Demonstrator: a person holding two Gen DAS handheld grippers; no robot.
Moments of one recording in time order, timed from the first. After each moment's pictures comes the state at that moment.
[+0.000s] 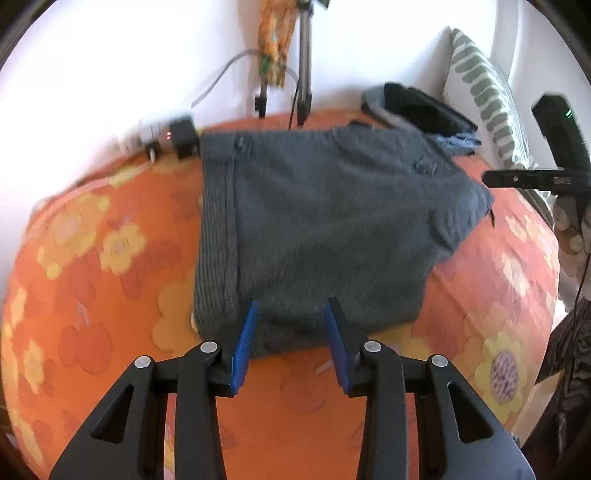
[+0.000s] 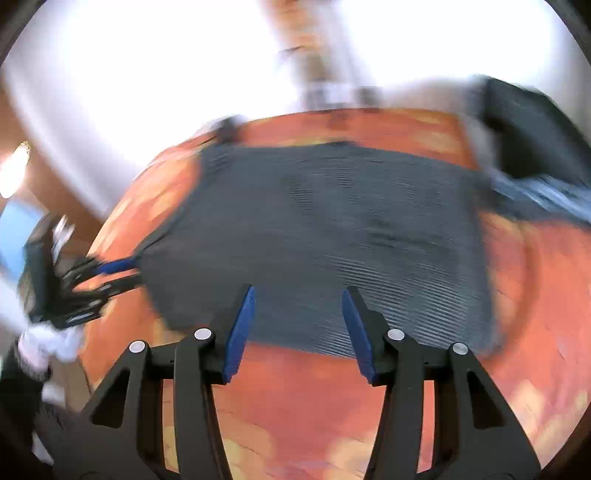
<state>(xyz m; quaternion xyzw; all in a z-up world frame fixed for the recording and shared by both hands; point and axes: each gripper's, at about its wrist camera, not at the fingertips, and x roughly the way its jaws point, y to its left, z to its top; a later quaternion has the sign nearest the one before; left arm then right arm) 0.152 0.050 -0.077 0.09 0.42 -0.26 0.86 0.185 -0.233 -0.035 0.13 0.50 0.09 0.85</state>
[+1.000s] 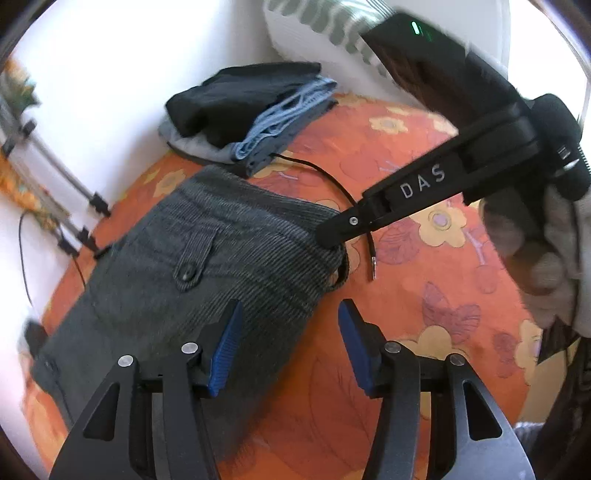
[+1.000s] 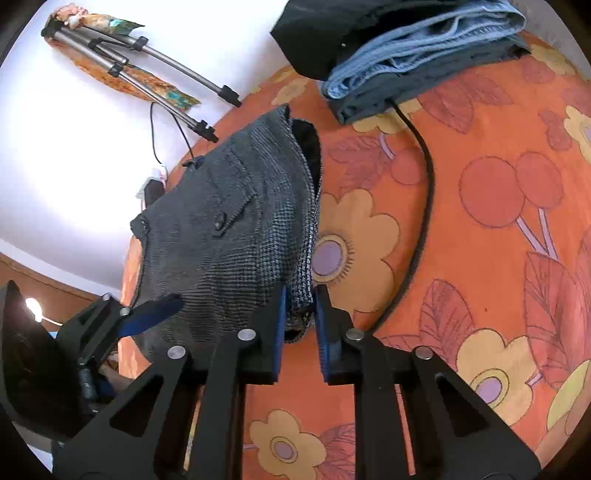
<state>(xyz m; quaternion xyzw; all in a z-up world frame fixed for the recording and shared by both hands) 0.135 -0.249 -0.085 0.32 0.38 -0.40 0.78 0.166 -0.360 -0.100 0.34 0.51 0.05 0.79</state>
